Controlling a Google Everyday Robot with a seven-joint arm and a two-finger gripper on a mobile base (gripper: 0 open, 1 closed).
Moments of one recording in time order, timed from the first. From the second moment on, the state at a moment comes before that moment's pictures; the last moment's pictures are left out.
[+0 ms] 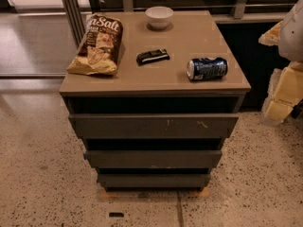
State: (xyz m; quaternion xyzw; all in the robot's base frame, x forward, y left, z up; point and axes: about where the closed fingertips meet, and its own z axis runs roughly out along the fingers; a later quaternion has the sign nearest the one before) arm 0.438 -0.217 0.976 -0.60 0.78 -0.03 0.16
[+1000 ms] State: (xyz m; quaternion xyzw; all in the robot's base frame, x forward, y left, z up) arm 0.430 -0.228 0.933 -0.58 0.80 -0.02 0.19
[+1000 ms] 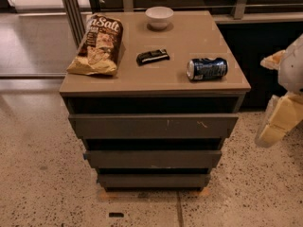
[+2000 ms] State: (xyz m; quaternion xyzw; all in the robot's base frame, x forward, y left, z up) arm 0.491 -0.246 0.761 -0.44 0.79 0.20 0.39
